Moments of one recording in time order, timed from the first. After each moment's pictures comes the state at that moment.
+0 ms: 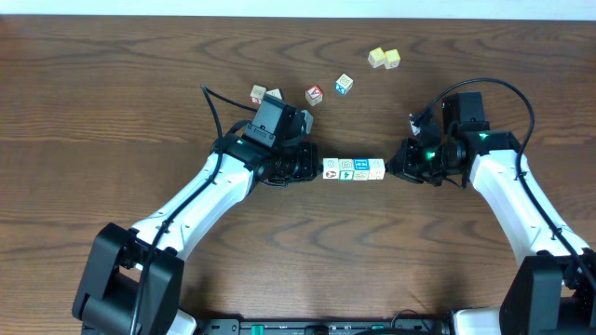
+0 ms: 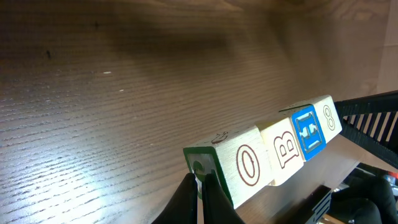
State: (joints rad) left arm -0.50 1.66 1.10 -0.47 0.52 -0.59; right arm 0.08 1.58 1.07 -0.77 -0.57 0.33
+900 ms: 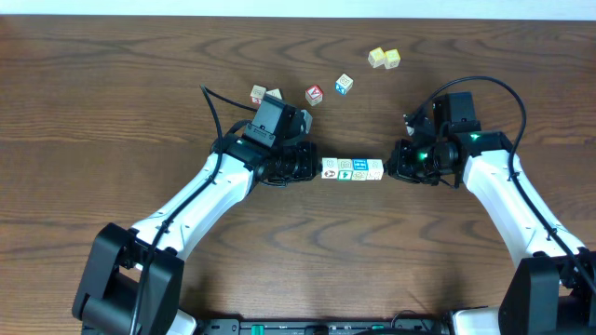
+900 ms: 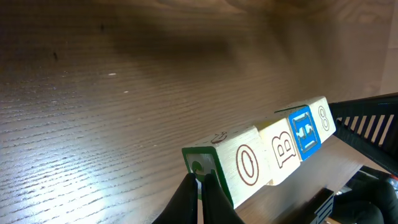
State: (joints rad) left arm -0.50 1.66 1.10 -0.47 0.51 -0.59; right arm 0.12 1.58 1.07 -0.76 -0.50 0.33
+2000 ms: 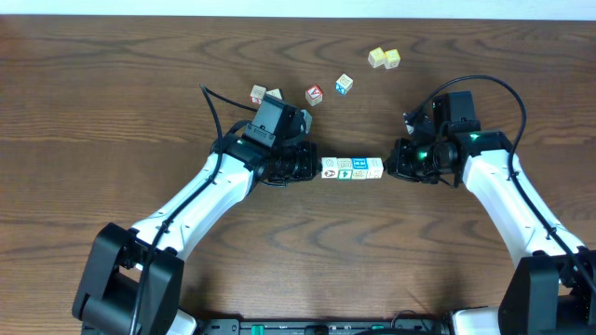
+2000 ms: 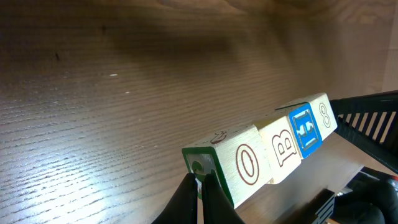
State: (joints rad) left arm -0.50 1.66 1.10 -0.47 0.50 -0.59; right arm 0.12 1.58 1.07 -0.74 -0.49 0.33
